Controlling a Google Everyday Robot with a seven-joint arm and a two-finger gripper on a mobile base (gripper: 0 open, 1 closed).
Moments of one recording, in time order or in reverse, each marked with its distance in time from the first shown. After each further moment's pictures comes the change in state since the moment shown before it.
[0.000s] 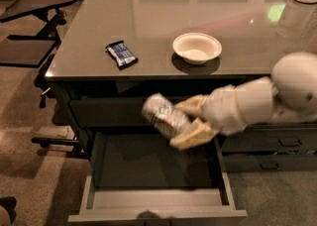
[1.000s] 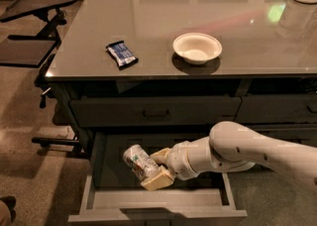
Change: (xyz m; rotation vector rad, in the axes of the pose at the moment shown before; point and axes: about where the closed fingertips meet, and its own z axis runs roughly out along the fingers) arm 0.112 0.061 0.168 -0.074 0.057 0.283
